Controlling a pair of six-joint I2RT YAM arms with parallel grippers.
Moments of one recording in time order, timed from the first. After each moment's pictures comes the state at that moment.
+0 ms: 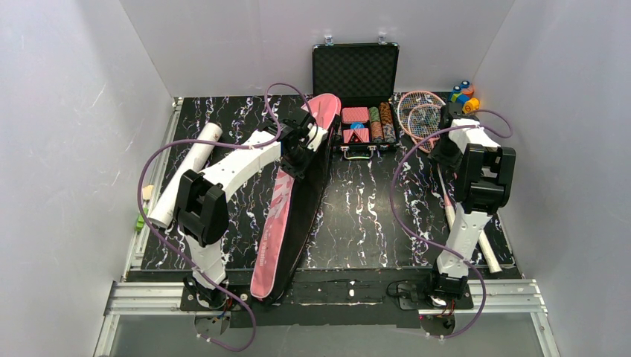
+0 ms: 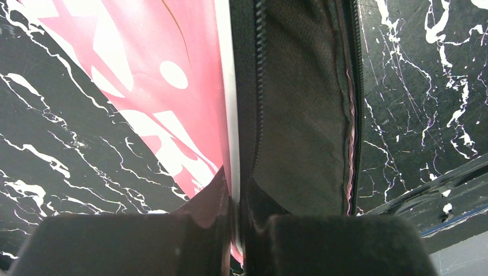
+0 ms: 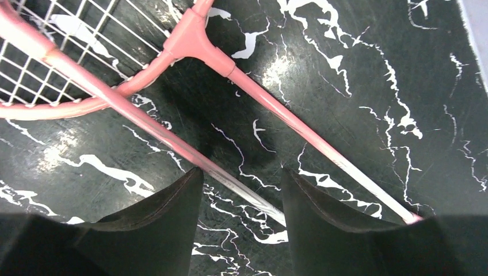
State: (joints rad) left arm -0.61 1.86 1.64 -0.98 0.06 0.00; right arm -0.10 2.06 1.57 -0.83 0.32 0.52
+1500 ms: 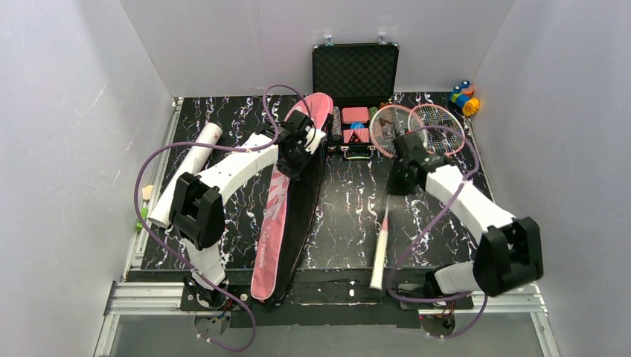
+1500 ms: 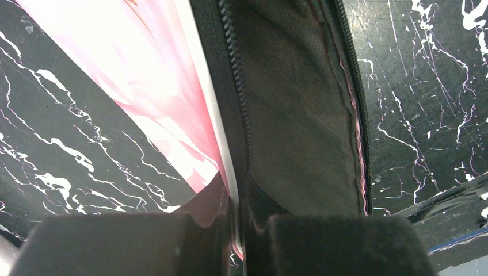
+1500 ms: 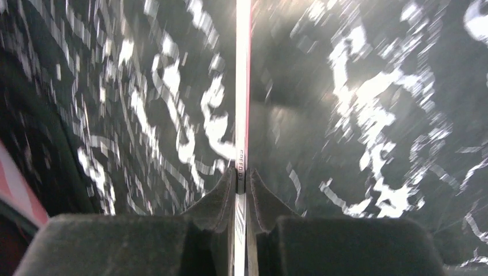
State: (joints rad) left arm -0.61 1.82 1.59 -0.95 0.00 0.06; right arm 0.31 1.42 1.07 -0.75 0.09 0.60
